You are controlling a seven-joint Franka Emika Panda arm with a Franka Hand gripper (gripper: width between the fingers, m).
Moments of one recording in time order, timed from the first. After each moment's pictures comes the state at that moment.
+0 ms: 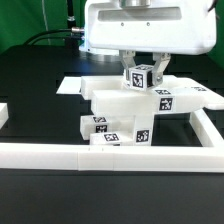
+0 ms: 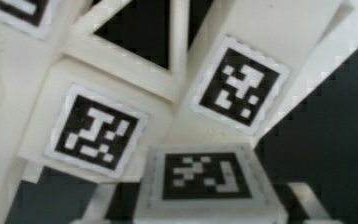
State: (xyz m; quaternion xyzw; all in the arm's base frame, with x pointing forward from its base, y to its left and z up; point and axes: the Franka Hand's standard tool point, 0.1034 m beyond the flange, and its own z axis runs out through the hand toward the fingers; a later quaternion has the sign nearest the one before) arm 0.626 0.026 0.115 -0.91 0.41 -0.05 0.06
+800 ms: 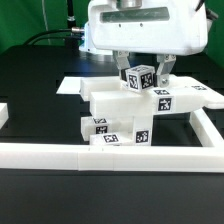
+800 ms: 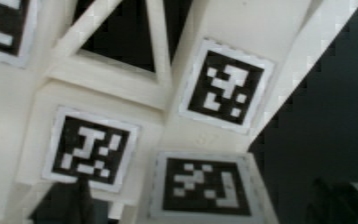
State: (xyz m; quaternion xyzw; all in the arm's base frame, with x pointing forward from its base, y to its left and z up) arm 0.625 0.028 0.114 -0.89 0.44 -0.04 0.07
